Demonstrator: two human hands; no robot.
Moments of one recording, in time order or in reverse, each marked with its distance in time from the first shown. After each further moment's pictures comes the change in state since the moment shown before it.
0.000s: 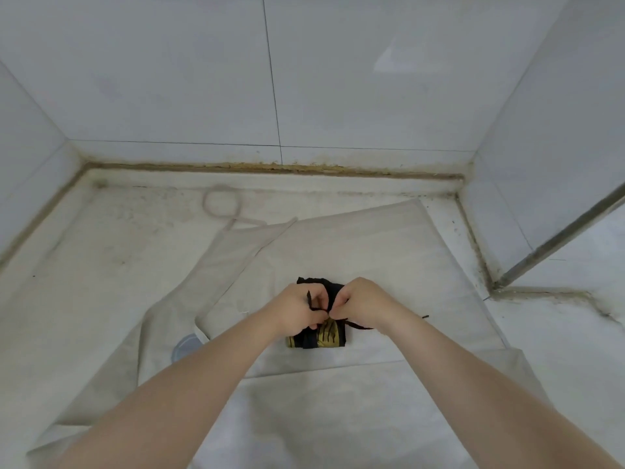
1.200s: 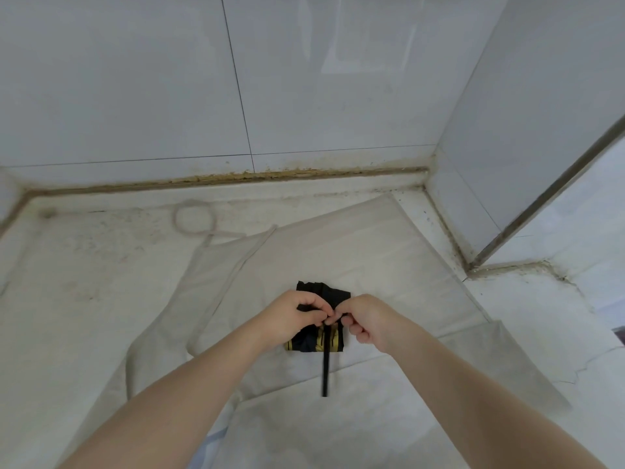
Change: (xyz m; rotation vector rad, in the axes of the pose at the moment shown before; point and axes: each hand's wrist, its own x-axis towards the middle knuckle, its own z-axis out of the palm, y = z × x) left_hand 0.004 -0.012 -0.010 -0.236 -0.141 0.115; right_hand -0.010 -0.002 0.019 0.697 0.078 0.429
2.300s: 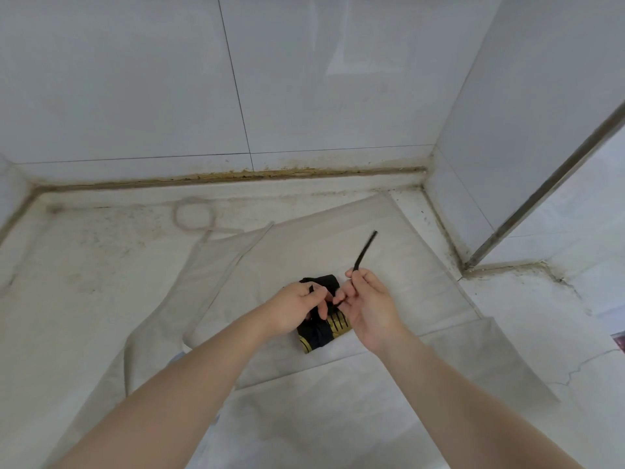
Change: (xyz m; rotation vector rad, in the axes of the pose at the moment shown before) left_hand 0.006 0.021 0.012 0.108 0.016 -0.070; right_hand -0.003 0.018 -0.004 0.890 -0.080 -0.529
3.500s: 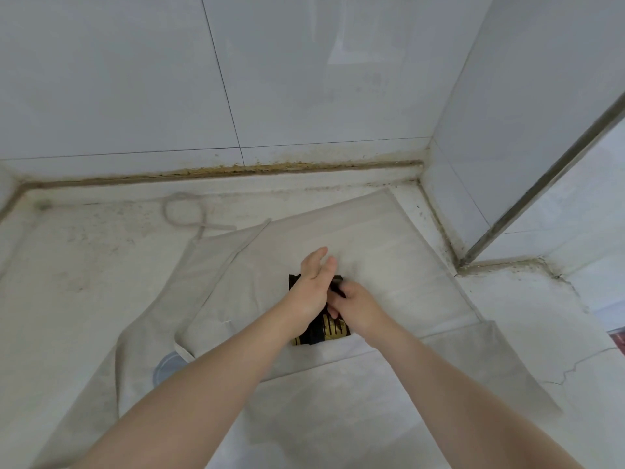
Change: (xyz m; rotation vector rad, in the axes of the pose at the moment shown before) left_hand 0.021 0.032 0.037 -0.368 0.217 -0.029; right_hand 0.014 -0.001 -0.018 -0.979 -0.210 -0.015
